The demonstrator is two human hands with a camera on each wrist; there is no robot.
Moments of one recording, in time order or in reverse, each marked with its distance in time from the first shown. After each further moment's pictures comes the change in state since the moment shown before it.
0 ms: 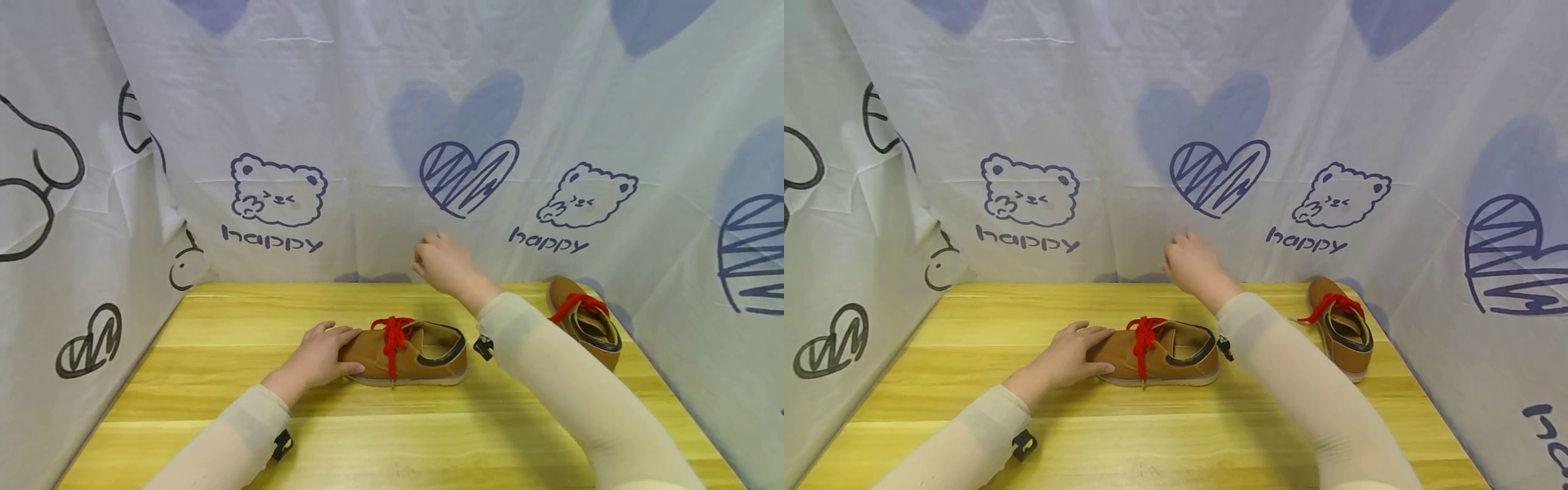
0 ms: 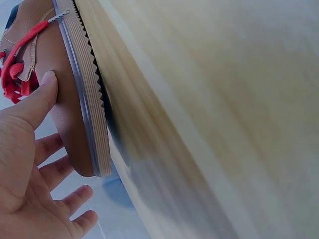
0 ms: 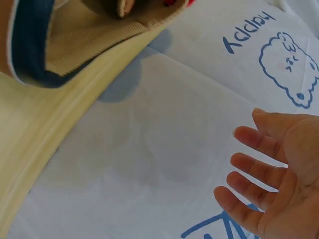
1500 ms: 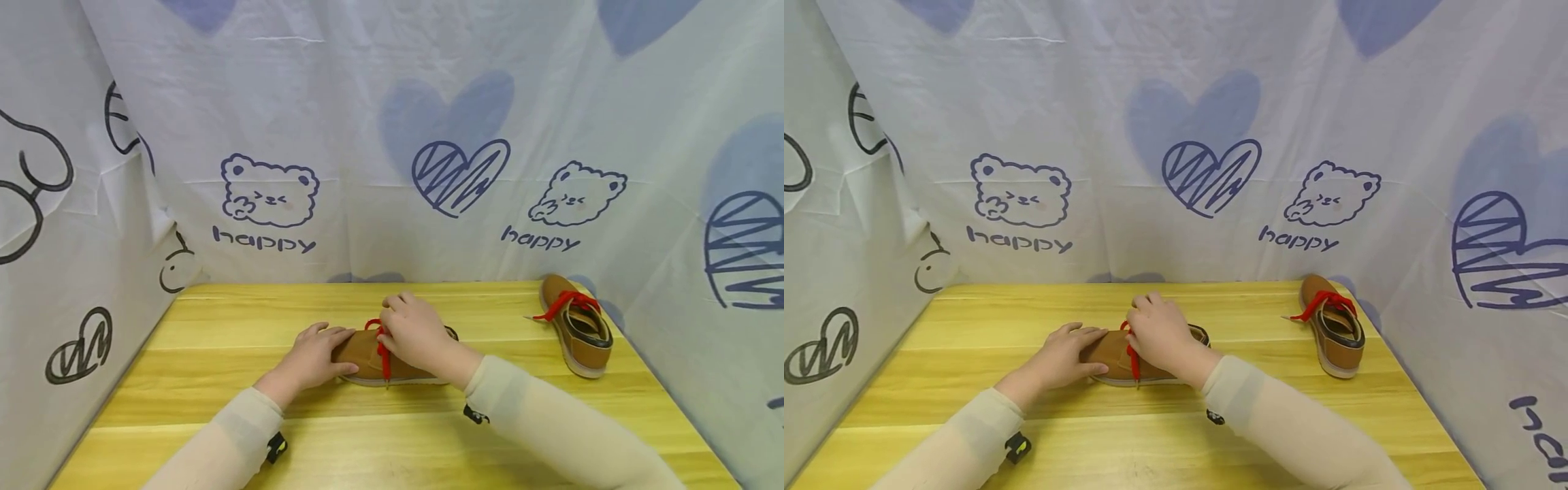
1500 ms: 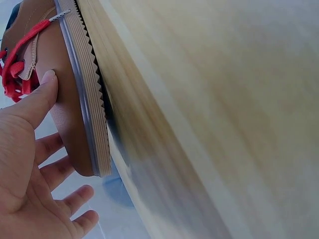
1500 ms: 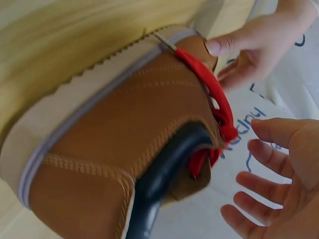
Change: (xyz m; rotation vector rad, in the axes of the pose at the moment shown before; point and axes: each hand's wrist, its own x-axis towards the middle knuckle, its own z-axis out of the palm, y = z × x) left_hand 0.000 0.000 0.001 -0.014 -0.002 -0.002; right_hand -0.066 -0.067 0.053 -0.075 0.102 -0.193
